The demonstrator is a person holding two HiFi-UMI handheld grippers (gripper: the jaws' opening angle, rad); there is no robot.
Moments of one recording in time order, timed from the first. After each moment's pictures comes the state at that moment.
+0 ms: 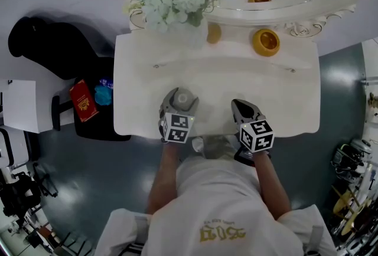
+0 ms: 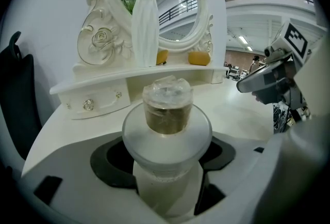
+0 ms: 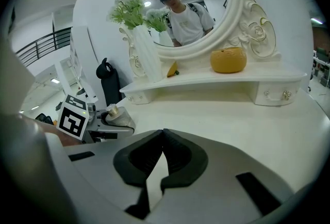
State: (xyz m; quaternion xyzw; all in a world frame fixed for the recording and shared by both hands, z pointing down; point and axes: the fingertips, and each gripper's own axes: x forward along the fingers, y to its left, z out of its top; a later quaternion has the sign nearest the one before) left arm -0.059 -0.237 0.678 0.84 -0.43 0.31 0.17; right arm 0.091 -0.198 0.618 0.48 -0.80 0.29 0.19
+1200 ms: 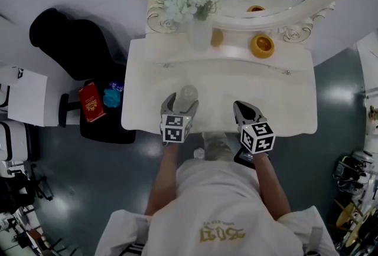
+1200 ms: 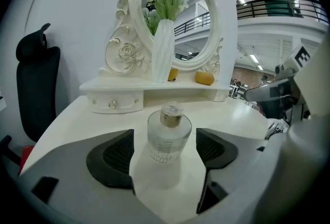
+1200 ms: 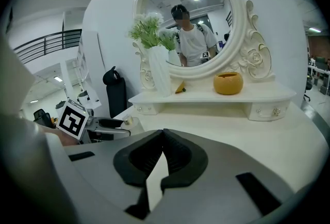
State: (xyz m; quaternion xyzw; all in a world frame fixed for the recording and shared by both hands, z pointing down) left arm -0.088 -0.210 0.638 0.82 -0.48 0.23 0.20; right arm 0.085 -0.170 0.566 0.50 -0.82 0.23 0.15
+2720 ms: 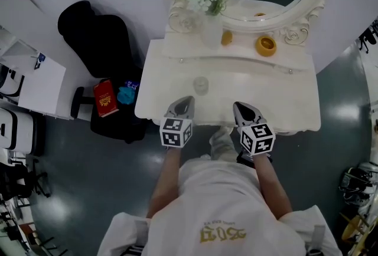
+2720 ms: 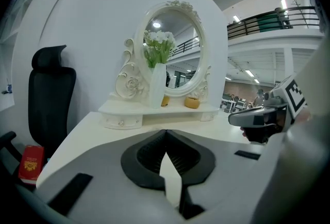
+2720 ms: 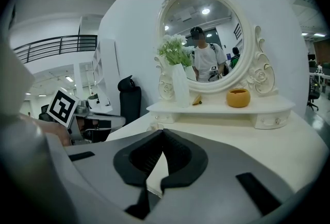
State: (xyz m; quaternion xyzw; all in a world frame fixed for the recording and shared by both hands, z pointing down) left arm -0.107 -0.141 0.539 0.84 -0.49 0.13 0.17; right arm 0.045 -0.112 0.521 0.48 -0.85 0.17 0.11
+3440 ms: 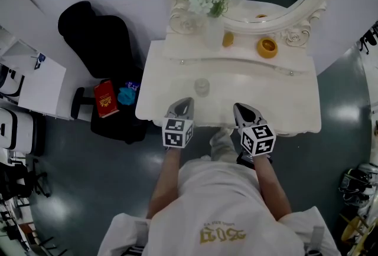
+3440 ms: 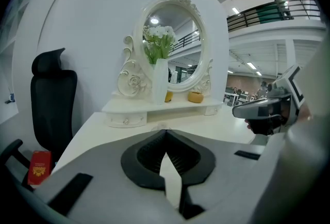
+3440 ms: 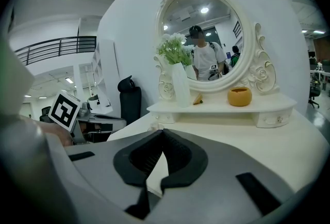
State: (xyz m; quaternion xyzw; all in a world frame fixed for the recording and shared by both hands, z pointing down) left arm -0.114 -0.145 0.548 0.83 -0.50 0.17 0.16; right arm 0.042 -0.115 0.521 0.48 -0.85 0.18 0.11
